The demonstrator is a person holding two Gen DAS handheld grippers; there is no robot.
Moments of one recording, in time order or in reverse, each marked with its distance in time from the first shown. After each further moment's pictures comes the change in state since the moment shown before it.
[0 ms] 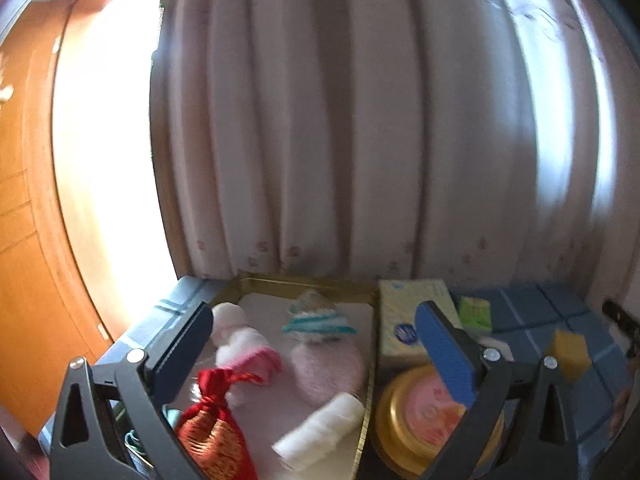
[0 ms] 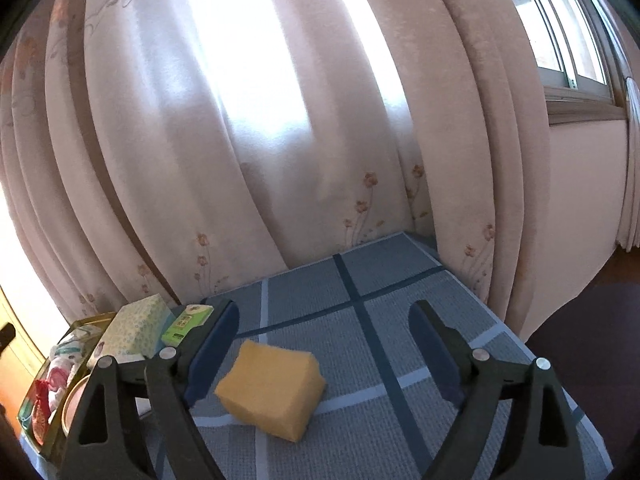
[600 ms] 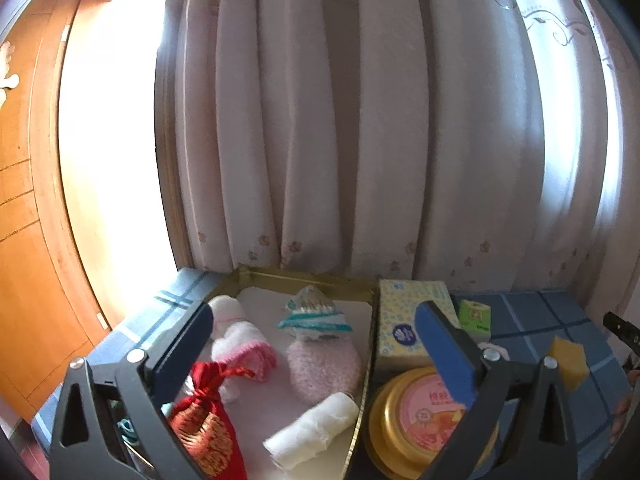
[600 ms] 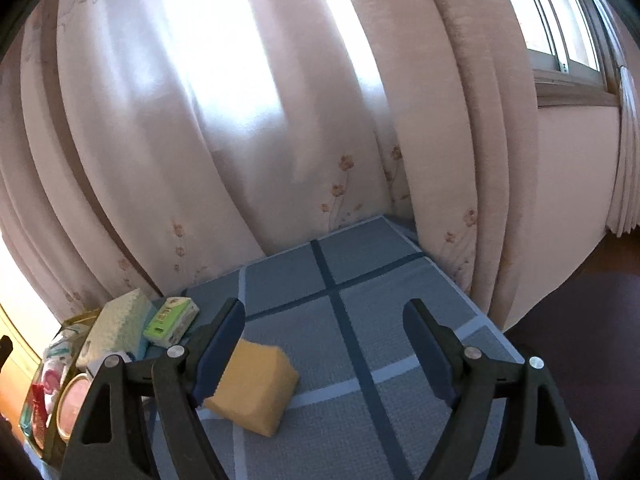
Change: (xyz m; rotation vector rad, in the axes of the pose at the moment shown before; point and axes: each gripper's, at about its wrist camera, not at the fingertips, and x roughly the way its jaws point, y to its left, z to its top) left arm 0.003 0.005 0.004 -0.055 0.010 0.019; right arm 0.010 -0.012 0.008 0.027 0.080 -0.037
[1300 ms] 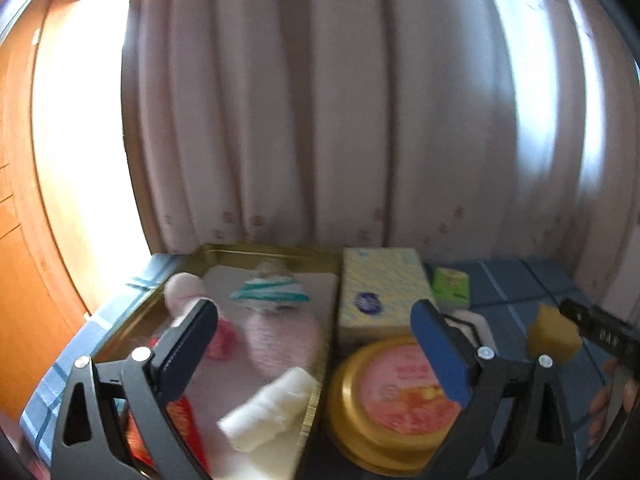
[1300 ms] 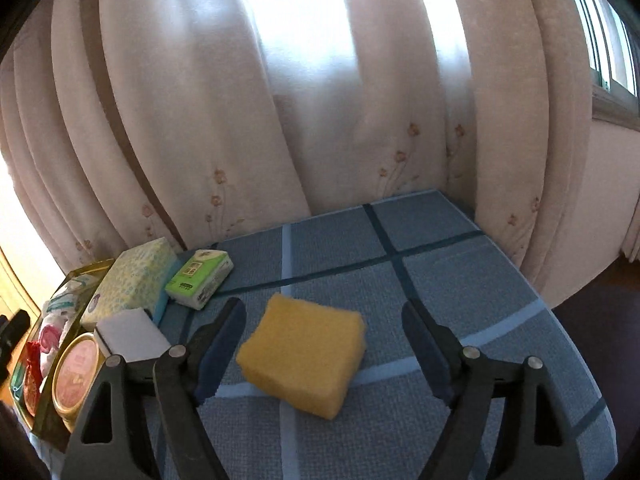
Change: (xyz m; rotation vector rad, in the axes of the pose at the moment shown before) left arm 0.010 -0.026 -0.018 0.036 0.072 -0.052; right arm 0.020 0.048 -0.019 -0.131 0.107 0.039
